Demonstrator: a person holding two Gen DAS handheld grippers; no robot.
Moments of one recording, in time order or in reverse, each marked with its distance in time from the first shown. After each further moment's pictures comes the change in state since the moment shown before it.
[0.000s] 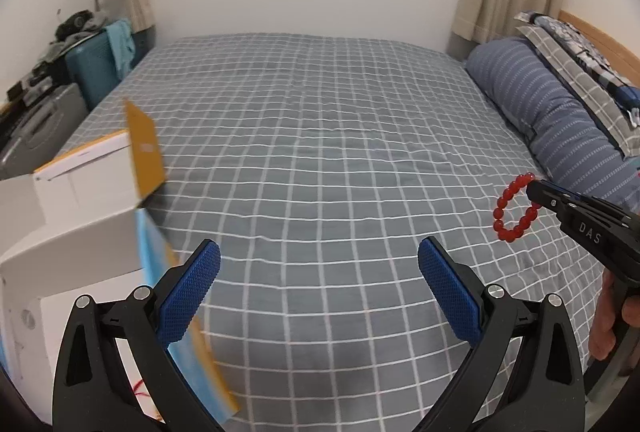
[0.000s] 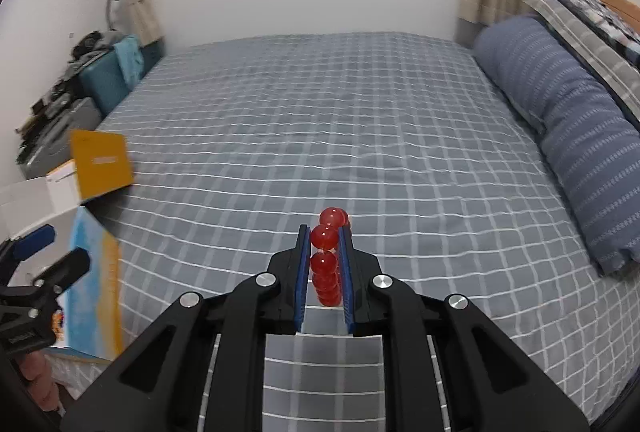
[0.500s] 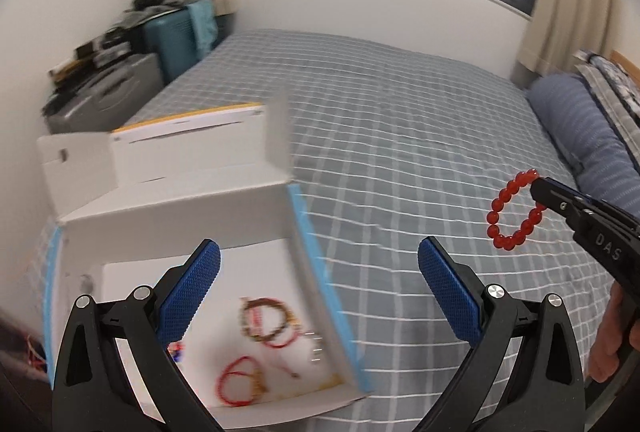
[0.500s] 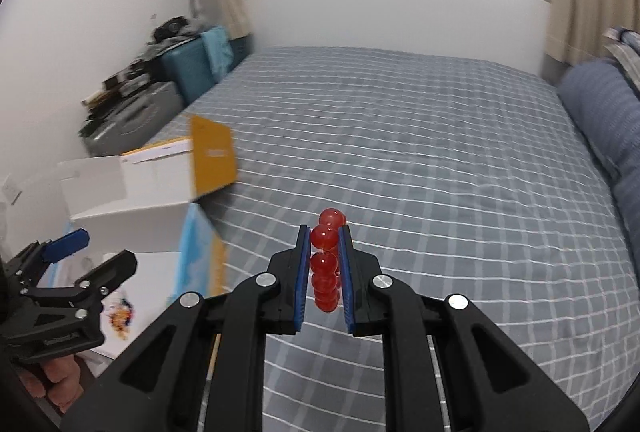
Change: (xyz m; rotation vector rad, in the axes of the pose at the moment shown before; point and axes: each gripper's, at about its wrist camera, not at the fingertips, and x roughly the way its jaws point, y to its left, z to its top) left arm -0.055 0.124 -0.024 -0.149 -0.018 0.171; right arm -0.015 0.156 0.003 -0.132 -0.040 0.214
